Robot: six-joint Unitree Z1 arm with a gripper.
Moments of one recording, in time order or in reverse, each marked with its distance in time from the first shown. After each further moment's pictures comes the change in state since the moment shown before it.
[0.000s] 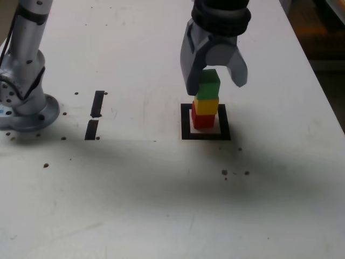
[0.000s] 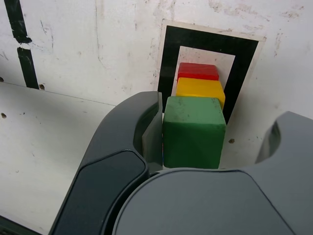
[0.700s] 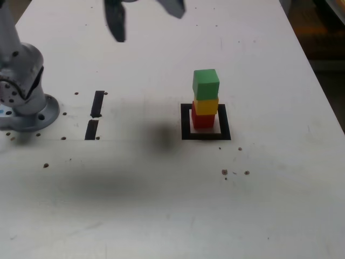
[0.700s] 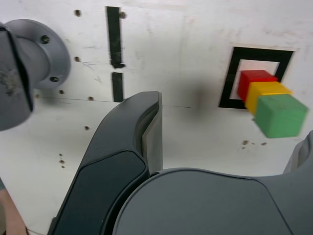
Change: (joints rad) arm 0.076 -0.526 0.319 0.024 0.009 0.144
